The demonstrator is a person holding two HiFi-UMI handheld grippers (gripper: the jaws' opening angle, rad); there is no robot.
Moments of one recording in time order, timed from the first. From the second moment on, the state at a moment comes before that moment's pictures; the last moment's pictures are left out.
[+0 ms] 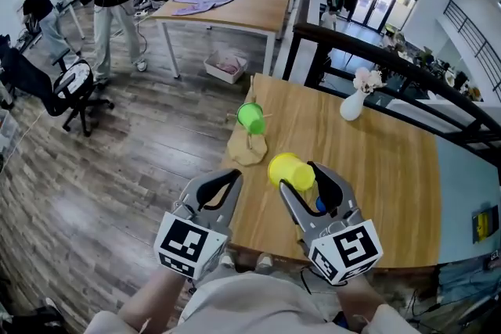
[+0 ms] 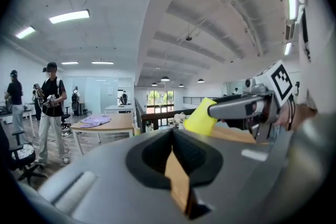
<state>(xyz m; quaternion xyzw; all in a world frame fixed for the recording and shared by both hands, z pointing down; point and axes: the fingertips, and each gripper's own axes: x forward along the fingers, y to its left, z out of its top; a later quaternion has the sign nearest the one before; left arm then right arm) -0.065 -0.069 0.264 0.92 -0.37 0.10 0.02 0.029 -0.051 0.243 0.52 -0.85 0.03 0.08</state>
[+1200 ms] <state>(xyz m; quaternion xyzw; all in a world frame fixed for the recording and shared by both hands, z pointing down) -0.069 -0.096 0.235 0.91 -0.40 0.08 0.00 0.052 -0.089 0.231 0.54 -0.84 0.02 0.06</state>
